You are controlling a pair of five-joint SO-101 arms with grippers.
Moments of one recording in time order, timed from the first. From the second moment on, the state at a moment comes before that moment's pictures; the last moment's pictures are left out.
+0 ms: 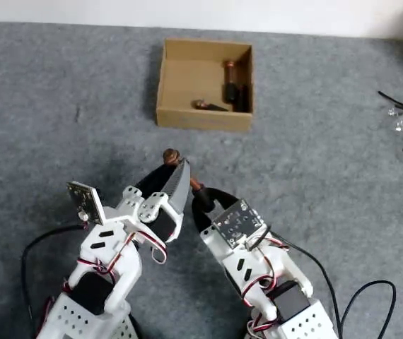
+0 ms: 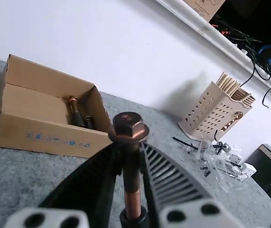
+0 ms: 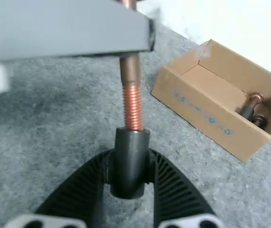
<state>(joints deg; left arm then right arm) 24.8 -103.8 96.0 16.2 37.3 -35.4 -104.0 96.0 33.5 15.7</state>
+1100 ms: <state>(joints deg) 31.8 -103.9 96.0 23.8 28.0 -34.0 -103.9 96.0 33.4 16.0</state>
